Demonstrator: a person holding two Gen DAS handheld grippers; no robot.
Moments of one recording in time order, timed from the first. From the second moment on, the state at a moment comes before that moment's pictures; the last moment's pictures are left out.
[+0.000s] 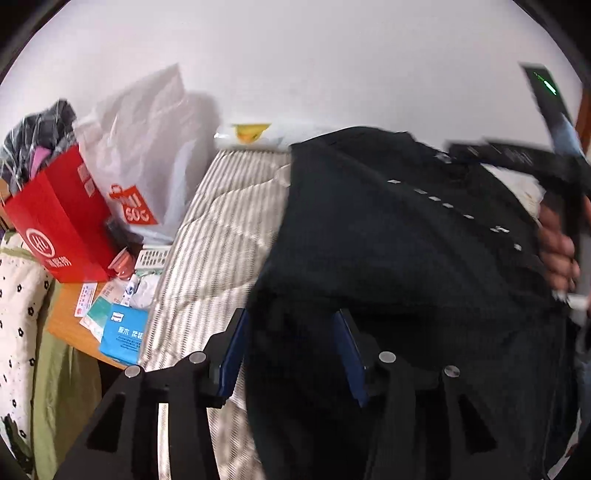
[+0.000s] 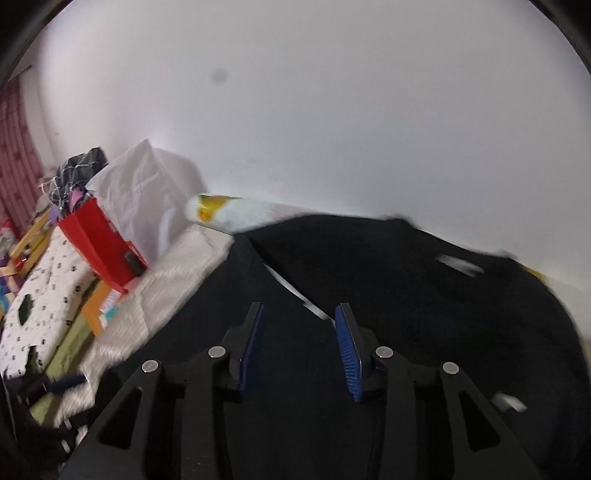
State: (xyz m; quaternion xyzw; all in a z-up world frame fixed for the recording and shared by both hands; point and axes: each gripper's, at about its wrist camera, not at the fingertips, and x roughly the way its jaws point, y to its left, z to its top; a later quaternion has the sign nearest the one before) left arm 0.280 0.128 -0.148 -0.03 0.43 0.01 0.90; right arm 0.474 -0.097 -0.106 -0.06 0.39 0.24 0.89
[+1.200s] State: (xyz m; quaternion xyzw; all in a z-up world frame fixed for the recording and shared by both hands) left arm 0.208 -0.025 -0.109 -0.02 0.41 -0.04 0.91; right arm 0.161 -0.638 -0.209 0.02 0.43 -0.18 0.88
